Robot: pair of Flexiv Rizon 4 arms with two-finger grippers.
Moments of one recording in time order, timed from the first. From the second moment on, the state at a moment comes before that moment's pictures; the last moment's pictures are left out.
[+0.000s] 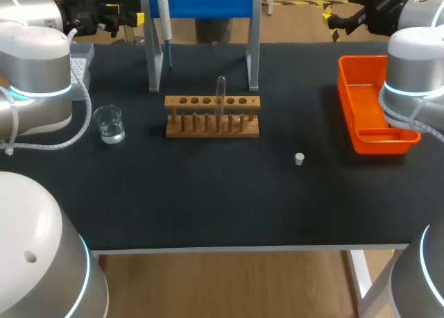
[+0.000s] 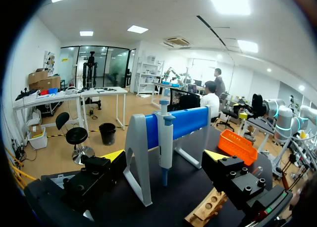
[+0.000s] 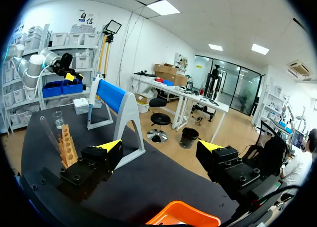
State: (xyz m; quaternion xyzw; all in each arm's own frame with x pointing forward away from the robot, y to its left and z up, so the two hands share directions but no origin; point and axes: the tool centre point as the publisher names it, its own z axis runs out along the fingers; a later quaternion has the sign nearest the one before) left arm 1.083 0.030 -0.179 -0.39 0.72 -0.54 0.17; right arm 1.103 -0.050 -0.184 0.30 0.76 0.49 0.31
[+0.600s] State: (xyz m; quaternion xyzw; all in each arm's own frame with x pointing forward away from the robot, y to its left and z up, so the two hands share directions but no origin) left arm 1.083 0.030 -0.179 -0.39 0.72 -0.54 0.17; right arm 1.016 0.018 -0.195 0.20 0.79 0.53 0.23
